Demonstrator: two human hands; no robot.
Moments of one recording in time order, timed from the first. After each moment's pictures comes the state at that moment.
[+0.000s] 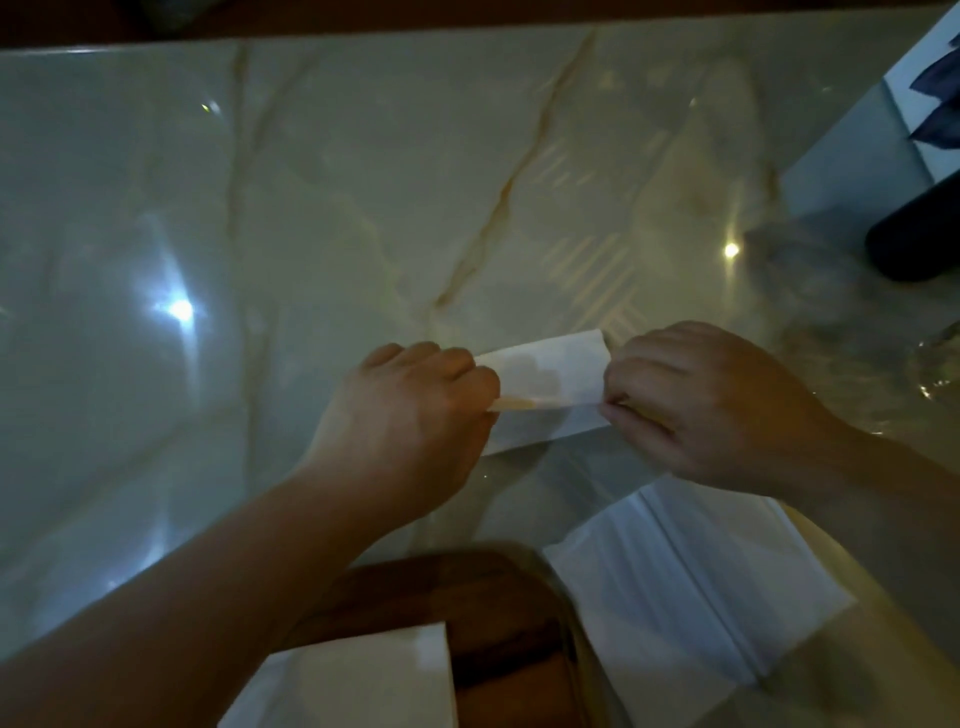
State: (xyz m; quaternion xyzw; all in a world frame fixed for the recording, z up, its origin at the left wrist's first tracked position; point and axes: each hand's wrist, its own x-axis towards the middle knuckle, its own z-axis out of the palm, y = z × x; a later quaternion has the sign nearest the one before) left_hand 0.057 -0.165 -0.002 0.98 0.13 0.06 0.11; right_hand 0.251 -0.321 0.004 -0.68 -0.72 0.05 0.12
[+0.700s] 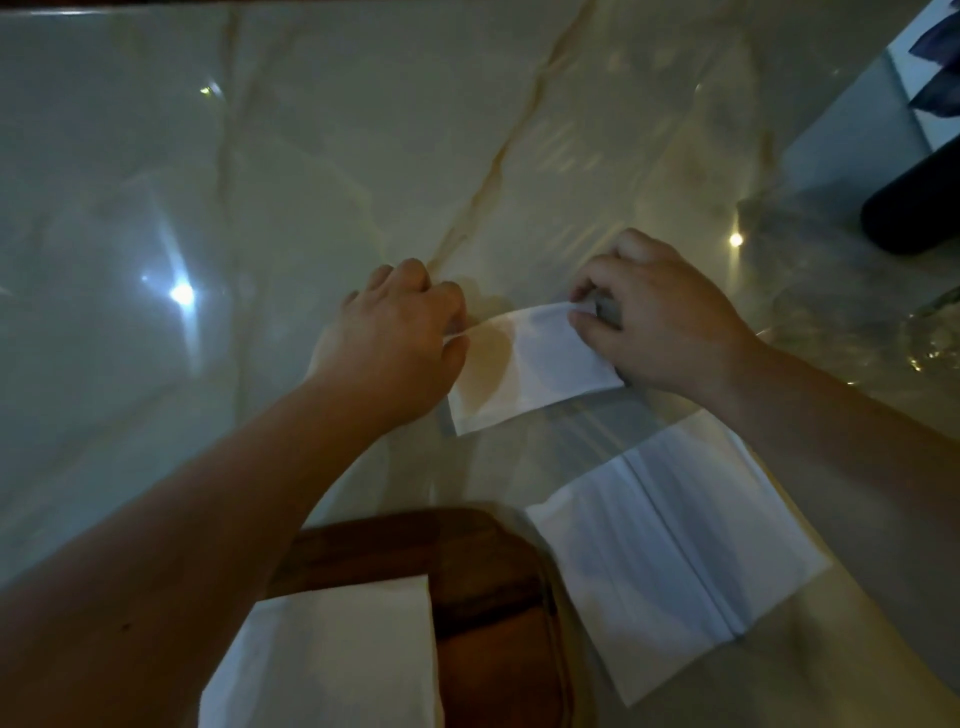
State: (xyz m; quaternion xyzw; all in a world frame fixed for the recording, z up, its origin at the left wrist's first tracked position) left_hand 0.077 -0.147 -0.028 0.95 0.26 0.05 0.15; right_hand 0.260 -0.287 -0.016 -0.83 -0.54 0.10 0.14
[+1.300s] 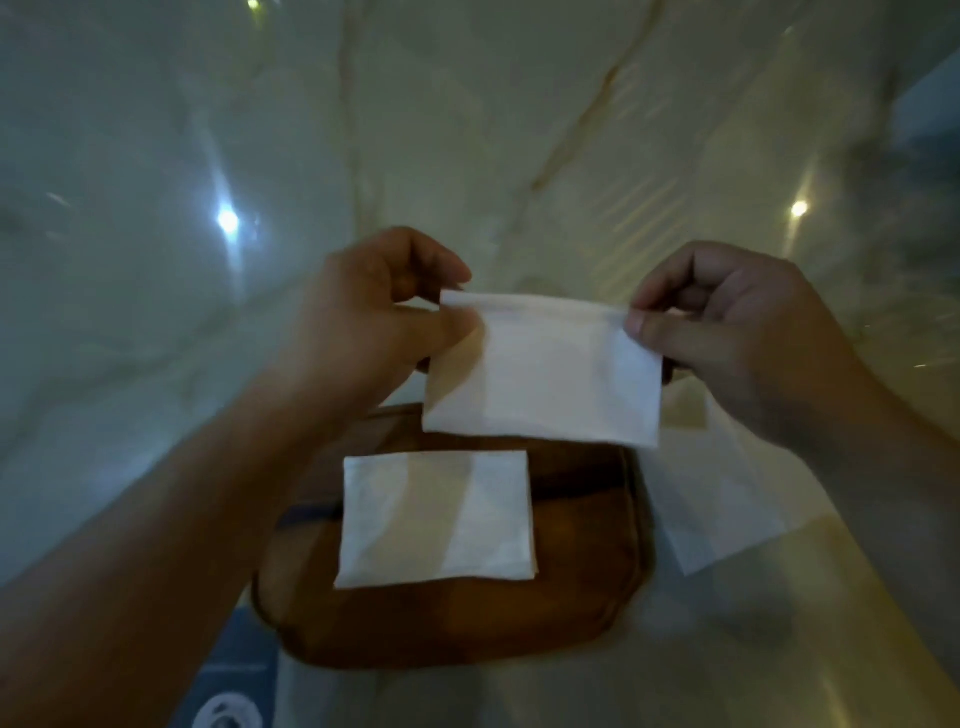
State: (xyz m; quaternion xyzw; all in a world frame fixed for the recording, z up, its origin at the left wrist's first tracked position) left_hand -0.037 -0.164 0.034 0.68 0.42 0.15 0.58; right_hand 0.158 -0.317 0.031 -0.69 -0.35 0.39 0.49
